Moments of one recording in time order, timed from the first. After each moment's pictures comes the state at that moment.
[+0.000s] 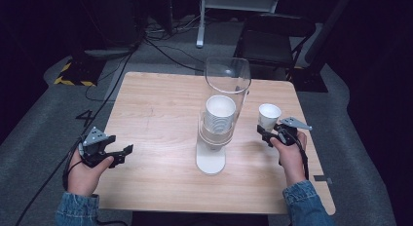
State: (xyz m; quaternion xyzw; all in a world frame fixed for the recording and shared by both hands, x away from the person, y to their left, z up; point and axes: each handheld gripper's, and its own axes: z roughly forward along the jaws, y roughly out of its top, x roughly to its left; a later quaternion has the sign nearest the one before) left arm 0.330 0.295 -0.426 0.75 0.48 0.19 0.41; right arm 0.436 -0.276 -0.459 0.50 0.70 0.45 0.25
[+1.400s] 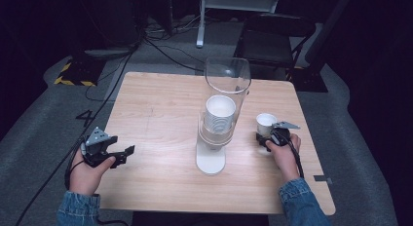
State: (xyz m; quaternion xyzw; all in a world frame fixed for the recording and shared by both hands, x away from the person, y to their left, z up) left arm 0.333 0.292 -0.429 0.75 0.48 0.19 0.41; right arm 0.455 -0.280 -0.503 0.53 0.74 0.35 0.23
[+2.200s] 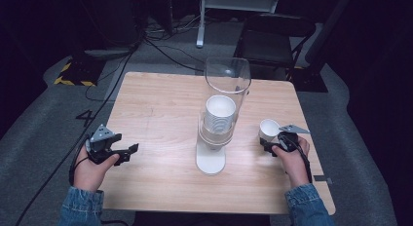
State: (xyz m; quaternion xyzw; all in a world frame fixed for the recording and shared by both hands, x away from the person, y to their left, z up) left arm 0.343 0.282 -0.428 0.76 0.47 0.18 0.41; right arm 0.423 -0.293 -0.478 0.51 0.74 0.37 0.23
